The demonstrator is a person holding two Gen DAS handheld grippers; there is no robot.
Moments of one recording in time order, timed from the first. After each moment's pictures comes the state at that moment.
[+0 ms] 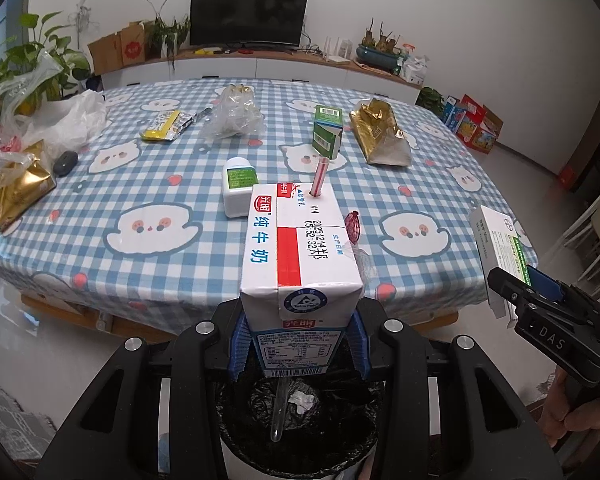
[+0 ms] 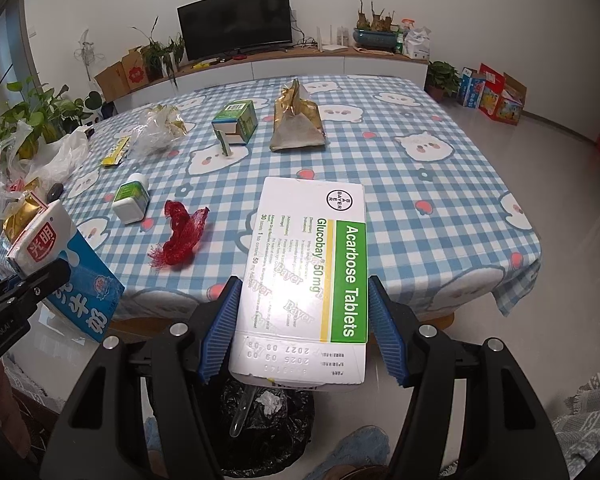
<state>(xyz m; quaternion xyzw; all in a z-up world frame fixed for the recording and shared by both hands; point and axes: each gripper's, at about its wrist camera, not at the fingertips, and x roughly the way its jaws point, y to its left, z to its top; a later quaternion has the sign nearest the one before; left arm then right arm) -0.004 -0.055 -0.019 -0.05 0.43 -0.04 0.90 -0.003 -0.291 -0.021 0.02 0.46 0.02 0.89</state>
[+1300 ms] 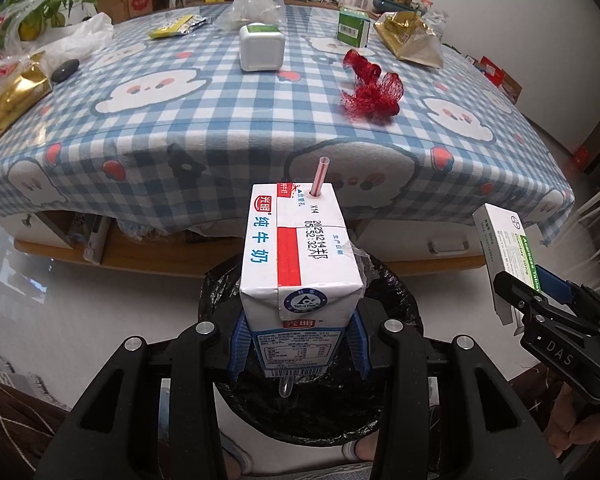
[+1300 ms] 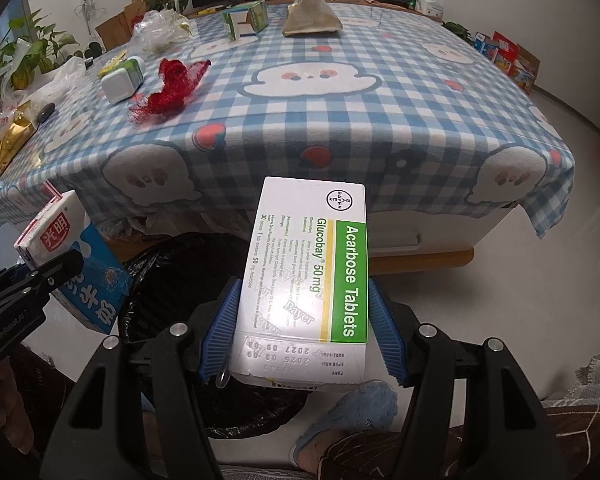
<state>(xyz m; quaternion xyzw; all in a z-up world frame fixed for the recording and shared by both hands) -0.044 -0.049 -0.137 -0.05 0.50 -0.02 0.86 -0.052 -0.273 -0.131 -0.01 0.53 0.03 0.85</state>
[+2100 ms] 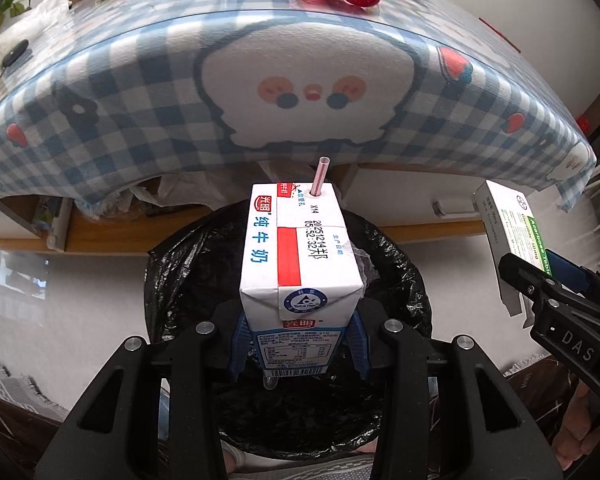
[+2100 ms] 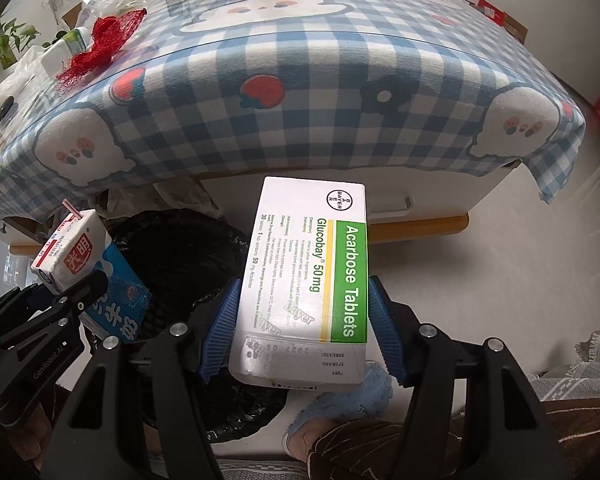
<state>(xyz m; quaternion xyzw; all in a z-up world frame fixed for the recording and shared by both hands) -0.019 -0.090 -0.208 -0.03 0.55 -0.05 0.83 -0.035 -0.294 -0.182 0.00 0.58 -0.01 0.82</state>
